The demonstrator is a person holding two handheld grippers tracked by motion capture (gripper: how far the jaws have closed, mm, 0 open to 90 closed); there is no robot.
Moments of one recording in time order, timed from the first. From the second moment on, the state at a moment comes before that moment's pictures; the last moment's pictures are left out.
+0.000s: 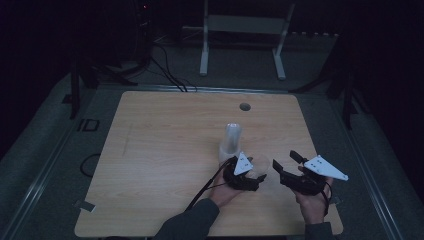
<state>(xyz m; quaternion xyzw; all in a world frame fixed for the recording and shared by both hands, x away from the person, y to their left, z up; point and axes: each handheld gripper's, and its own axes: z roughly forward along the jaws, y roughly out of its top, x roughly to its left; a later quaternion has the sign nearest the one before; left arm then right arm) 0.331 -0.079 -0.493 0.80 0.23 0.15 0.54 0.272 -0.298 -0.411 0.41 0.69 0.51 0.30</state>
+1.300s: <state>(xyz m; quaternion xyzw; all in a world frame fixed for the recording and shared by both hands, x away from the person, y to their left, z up) 0.322 -0.051 -0.493 0.79 0.26 0.13 0.54 0.272 -0.298 -0.411 0.41 0.69 0.51 0.30</state>
